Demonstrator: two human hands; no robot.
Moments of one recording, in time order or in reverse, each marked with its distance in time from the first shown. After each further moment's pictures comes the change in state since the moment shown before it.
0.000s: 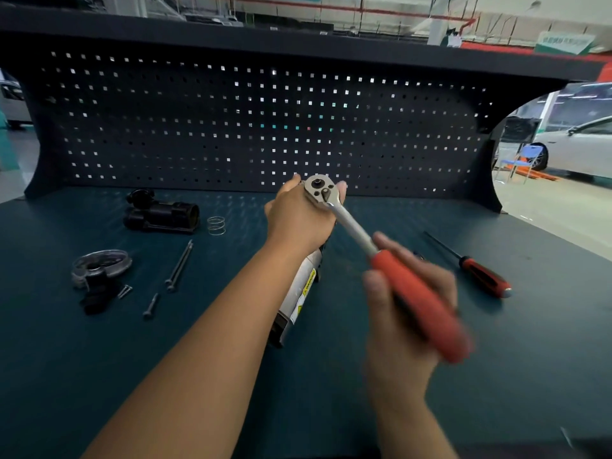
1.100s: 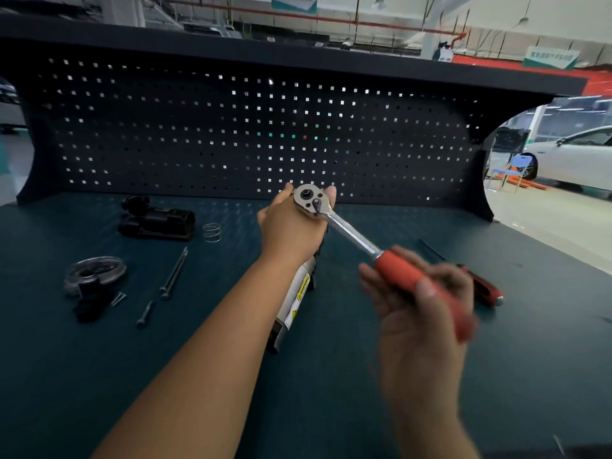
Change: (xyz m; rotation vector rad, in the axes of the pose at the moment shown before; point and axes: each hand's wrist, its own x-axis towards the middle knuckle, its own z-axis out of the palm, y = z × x) left_hand 0.003 -0.009 0.004 -0.015 0.051 0.020; right_hand 0.013 -0.019 -0.012 0.505 0.064 0.386
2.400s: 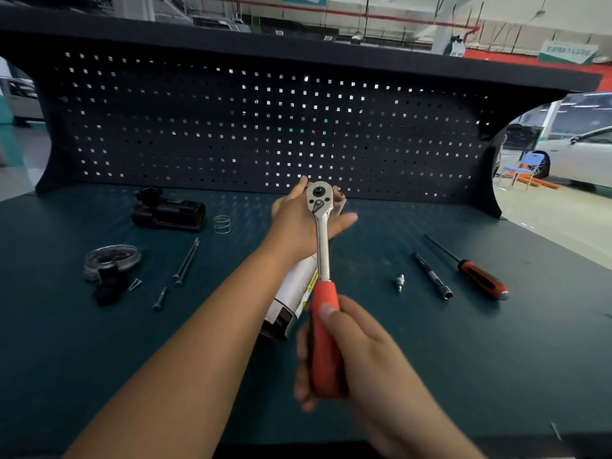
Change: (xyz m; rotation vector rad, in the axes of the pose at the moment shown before) left_hand -0.014 -0.008 -0.020 -0.544 -0.251 0.058; right_hand -0.034 -0.015 0.031 -0.470 -0.330 0.863
